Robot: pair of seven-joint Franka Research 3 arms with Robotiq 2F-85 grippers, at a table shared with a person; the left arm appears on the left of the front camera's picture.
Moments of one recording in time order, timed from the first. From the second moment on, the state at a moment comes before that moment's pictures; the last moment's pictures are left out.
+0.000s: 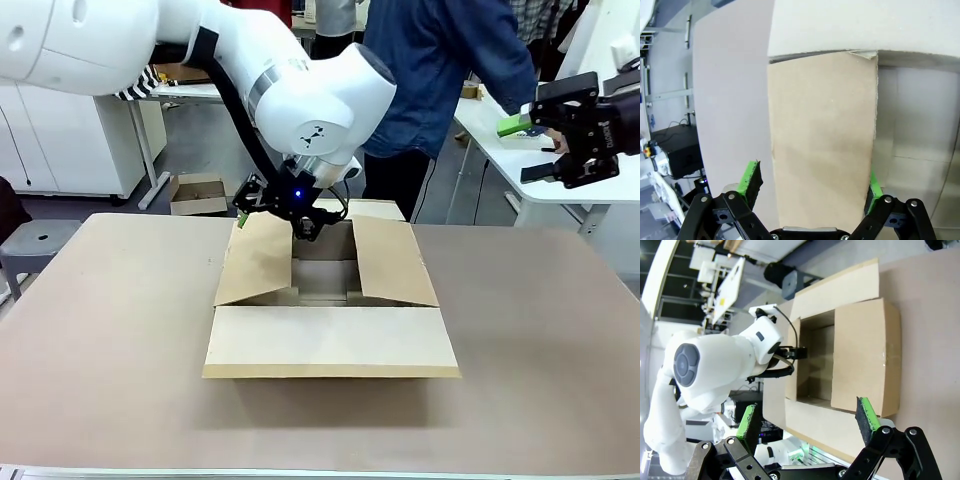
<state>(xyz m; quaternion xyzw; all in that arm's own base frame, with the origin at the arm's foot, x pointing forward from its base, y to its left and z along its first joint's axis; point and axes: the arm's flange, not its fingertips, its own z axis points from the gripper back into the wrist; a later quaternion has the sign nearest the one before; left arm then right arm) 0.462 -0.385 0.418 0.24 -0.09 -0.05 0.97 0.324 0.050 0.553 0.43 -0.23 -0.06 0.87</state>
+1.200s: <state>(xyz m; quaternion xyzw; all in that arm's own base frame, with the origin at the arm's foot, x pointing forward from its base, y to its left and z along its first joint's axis) 0.431 -0.286 0.484 0.18 -0.16 0.01 0.97 0.324 0.050 0.553 0.43 -0.23 -0.06 0.87</state>
